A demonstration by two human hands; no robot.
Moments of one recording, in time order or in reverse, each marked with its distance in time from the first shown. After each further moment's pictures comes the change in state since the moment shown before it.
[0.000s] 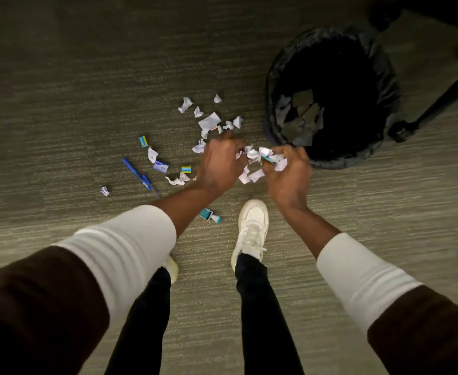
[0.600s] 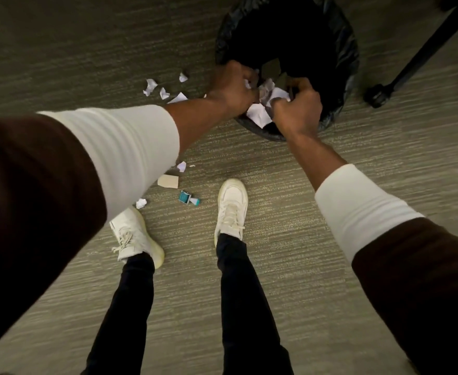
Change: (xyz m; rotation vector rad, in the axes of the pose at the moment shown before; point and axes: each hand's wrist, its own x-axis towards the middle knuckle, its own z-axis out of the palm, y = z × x) left_hand 0.109 0.099 0.032 -0.237 -0.165 -0.153; right_hand 0.098 0.034 -0.071 0.046 0.016 0.297
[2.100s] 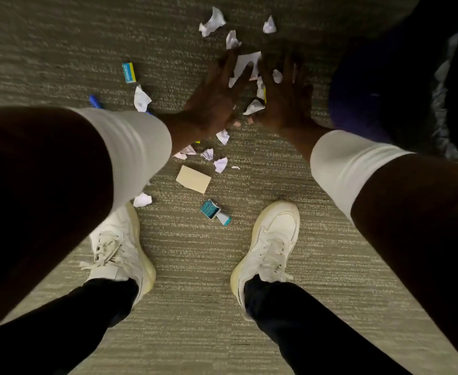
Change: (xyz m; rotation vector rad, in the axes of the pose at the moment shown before) left_hand 0.081 -0.383 0.061 0.616 0.104 0.250; right_hand 0.062 0.038 0.347 -0.881 -0.375 -0.696
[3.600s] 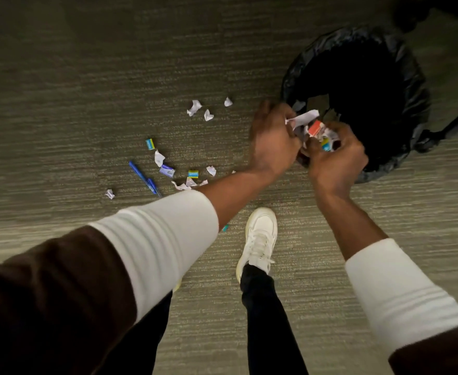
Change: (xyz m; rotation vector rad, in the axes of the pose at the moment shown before) left_hand -0.027 0.251 -0.268 -0.711 0.393 -0.302; right_hand -0.221 0.070 -0.221 0.858 0.728 0.569
